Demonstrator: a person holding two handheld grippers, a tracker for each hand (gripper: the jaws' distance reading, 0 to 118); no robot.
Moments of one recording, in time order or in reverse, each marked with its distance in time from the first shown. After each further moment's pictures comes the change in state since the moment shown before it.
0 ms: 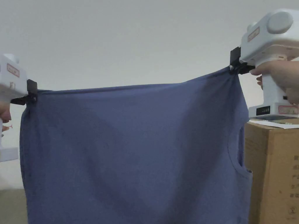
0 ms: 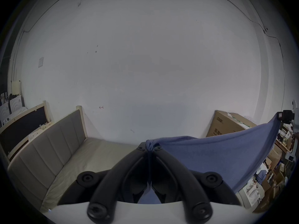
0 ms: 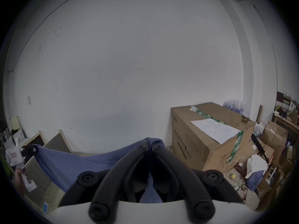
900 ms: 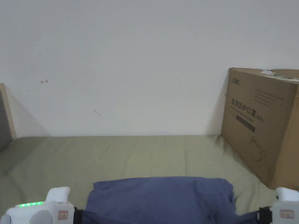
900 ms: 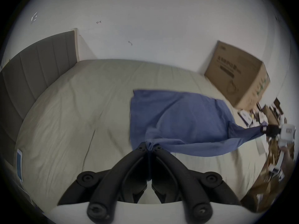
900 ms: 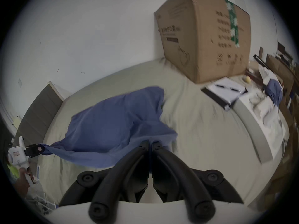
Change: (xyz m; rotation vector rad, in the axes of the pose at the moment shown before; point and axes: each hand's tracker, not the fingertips) left arm -0.048 -0.429 0.051 -0.518 -0.053 0.002; right arm 0.074 -0.495 0.051 -0.523 0.008 -0.151
